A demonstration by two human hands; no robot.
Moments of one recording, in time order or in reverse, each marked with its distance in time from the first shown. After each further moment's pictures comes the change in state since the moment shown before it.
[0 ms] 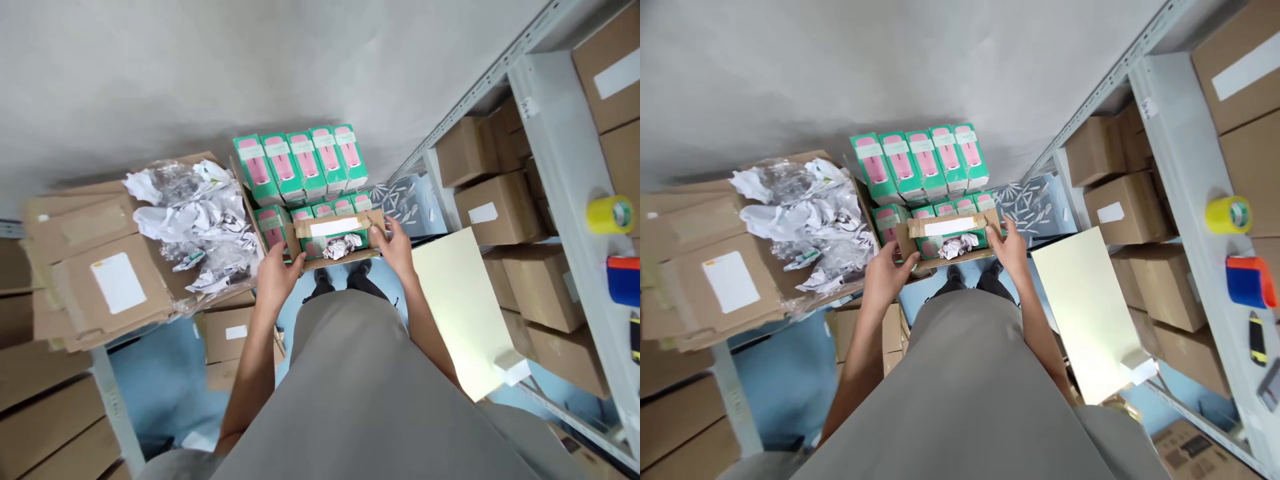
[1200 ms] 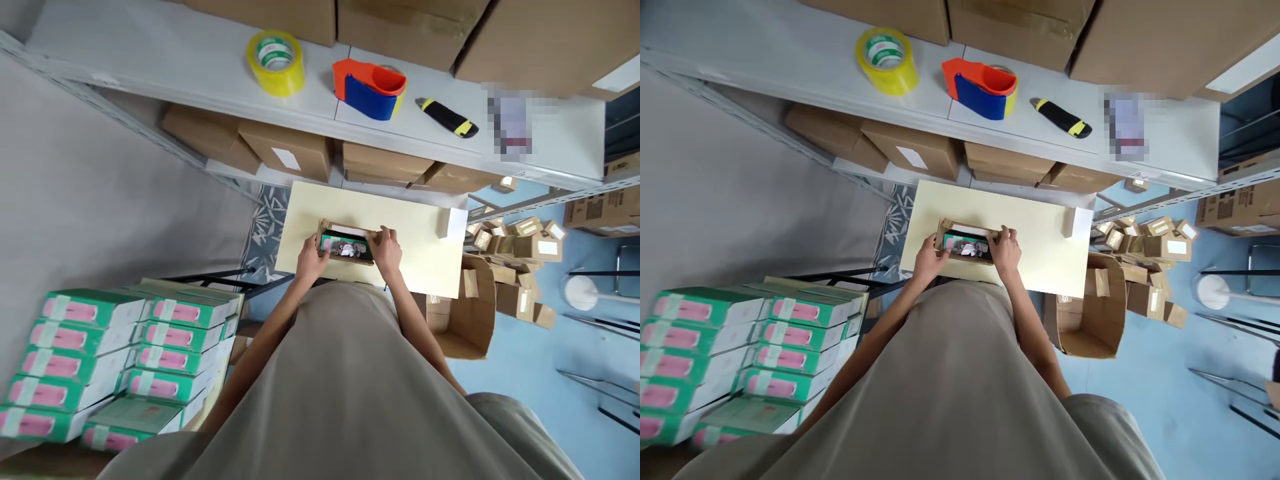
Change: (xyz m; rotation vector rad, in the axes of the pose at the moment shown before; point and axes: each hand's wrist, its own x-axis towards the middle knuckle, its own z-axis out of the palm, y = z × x) left_hand -0.103 0.313 0.443 0.379 -0.665 0.859; right_hand -0.249 0.360 -0.197 -0.032 0.608 1.000
